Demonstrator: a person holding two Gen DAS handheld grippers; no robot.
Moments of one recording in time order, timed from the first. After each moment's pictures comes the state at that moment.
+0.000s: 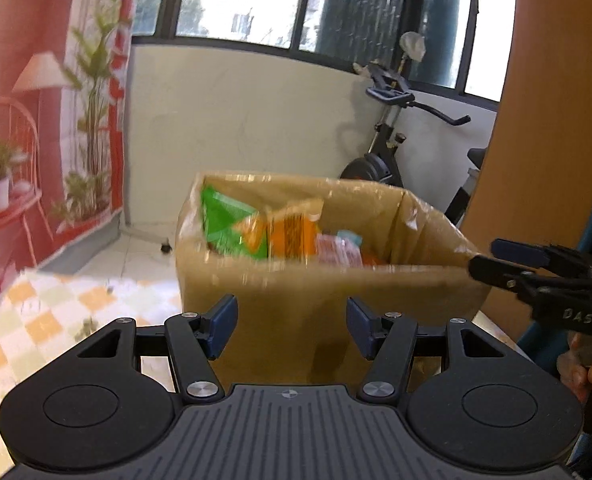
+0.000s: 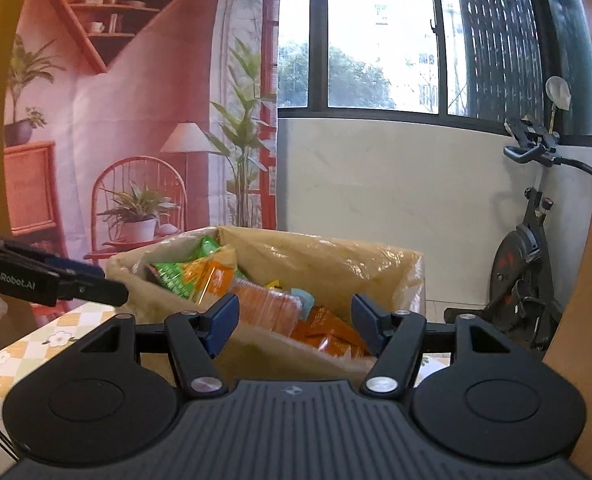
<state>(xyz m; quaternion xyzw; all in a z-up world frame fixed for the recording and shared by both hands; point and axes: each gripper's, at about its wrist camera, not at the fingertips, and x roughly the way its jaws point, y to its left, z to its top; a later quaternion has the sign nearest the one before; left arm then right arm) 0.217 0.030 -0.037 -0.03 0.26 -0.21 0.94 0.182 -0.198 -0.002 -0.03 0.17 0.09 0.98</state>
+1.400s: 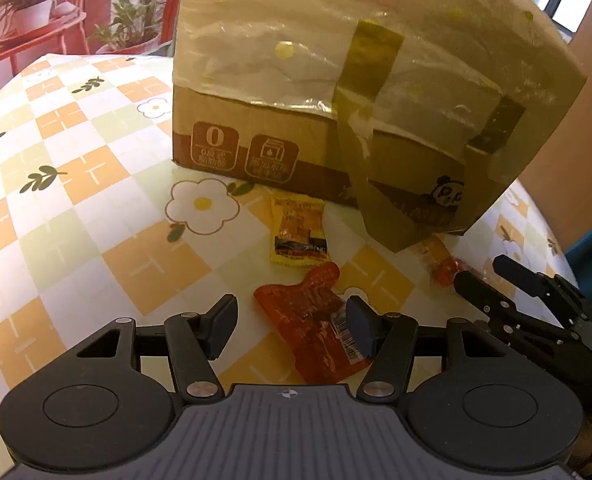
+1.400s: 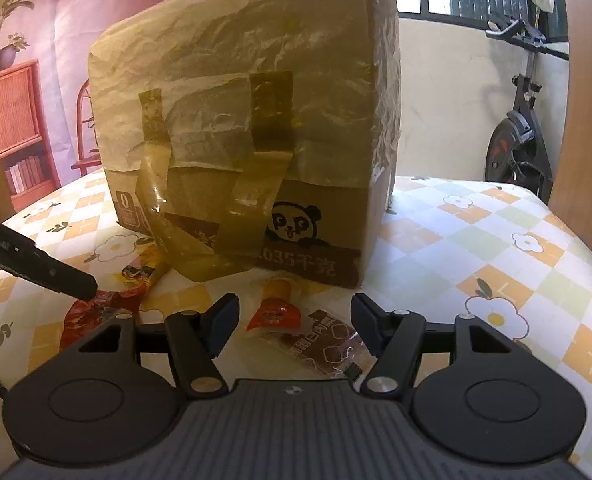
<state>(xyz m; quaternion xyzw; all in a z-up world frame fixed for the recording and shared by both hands) 0.188 -0.006 -0.180 -0.07 0.46 -0.11 0.88 0.125 -0.219 -0.173 -0.01 0.29 0.07 0.96</state>
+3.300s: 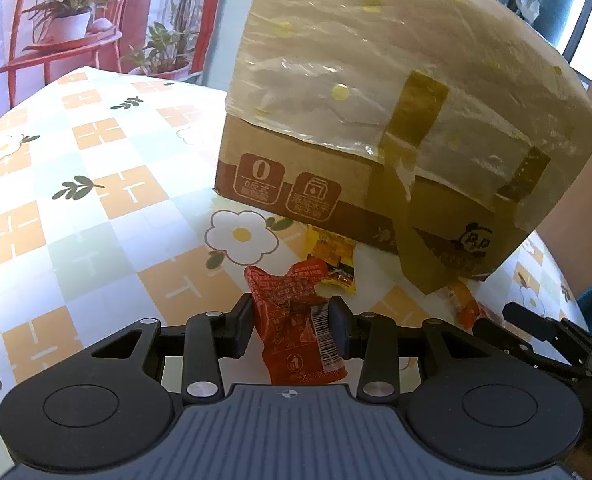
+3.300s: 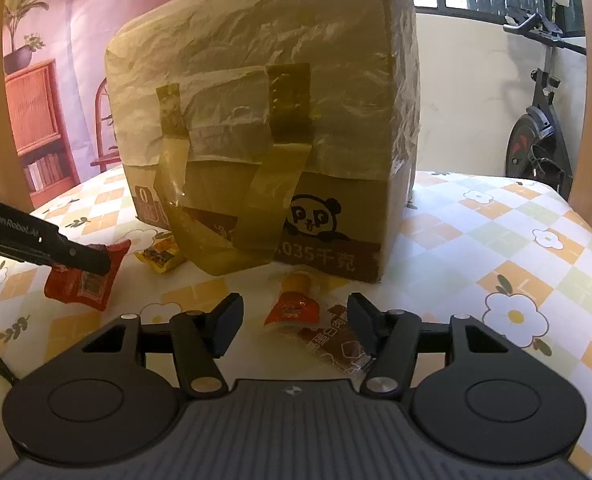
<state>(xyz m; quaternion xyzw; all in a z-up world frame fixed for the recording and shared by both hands) 0.191 0.023 -0.181 -0.11 0.40 -0.08 0.90 0.127 -0.219 -0.177 0.00 0.29 0.11 0.95</state>
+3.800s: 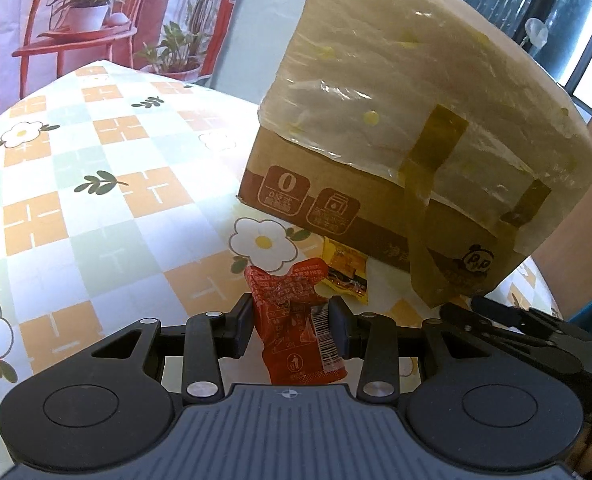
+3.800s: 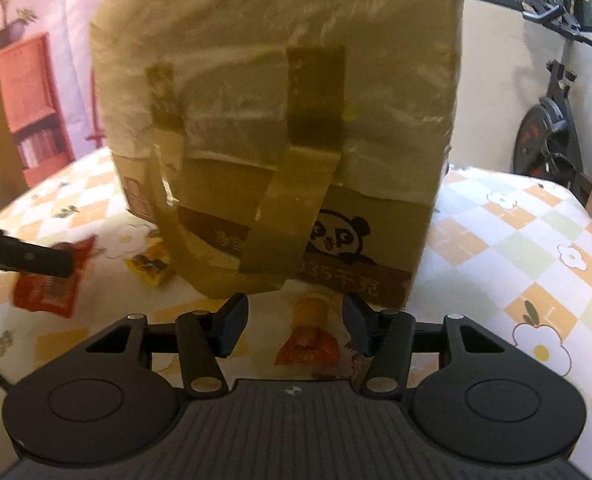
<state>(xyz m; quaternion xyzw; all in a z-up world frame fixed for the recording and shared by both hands) 0.188 0.048 -0.181 -0.14 0.39 -0.08 0.91 0.175 -0.199 -0.177 -0.02 0.34 0.10 0.93</state>
